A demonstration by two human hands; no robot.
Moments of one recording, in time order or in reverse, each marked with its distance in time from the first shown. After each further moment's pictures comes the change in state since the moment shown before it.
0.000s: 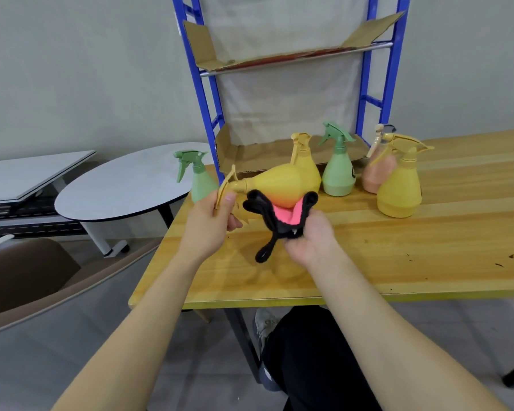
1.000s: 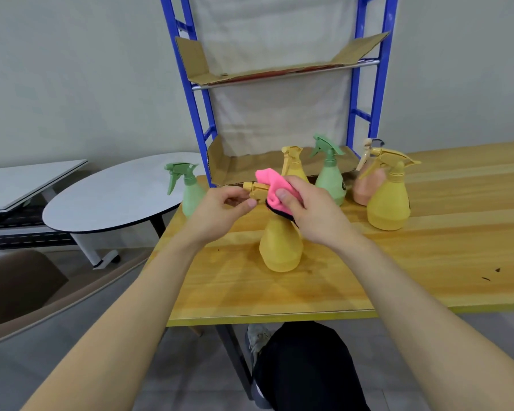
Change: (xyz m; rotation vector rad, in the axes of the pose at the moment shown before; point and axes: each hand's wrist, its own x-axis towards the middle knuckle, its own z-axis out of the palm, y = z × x) left_hand 0.052 0.015 0.012 -0.037 -0.227 0.187; right_hand 0.001 -0.067 -0.003 -1.577 -0.291 -1.017
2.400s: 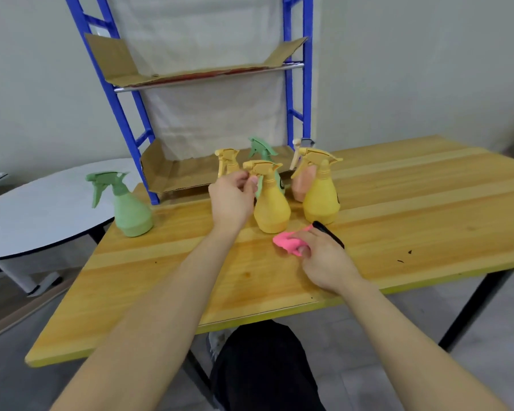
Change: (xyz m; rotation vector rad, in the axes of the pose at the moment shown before) left_hand 0.076 0.052 0.153 -0.103 0.315 0.033; right_hand -0.105 0.125 -0.039 -0.303 -0.088 0.354
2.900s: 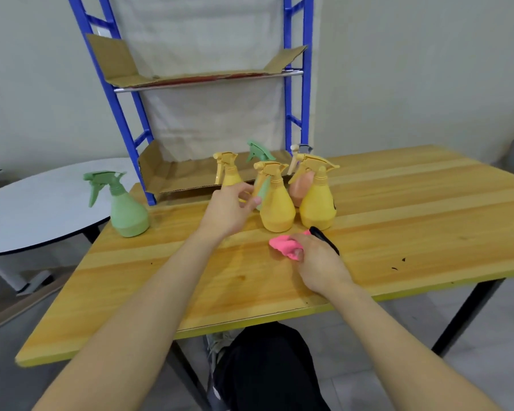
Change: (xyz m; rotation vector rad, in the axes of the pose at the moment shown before) left_hand -0.004 0.009 -0.022 0.276 -0.348 -0.019; right_hand 0.001 -0.010 -0.002 -0.059 0.000 0.076
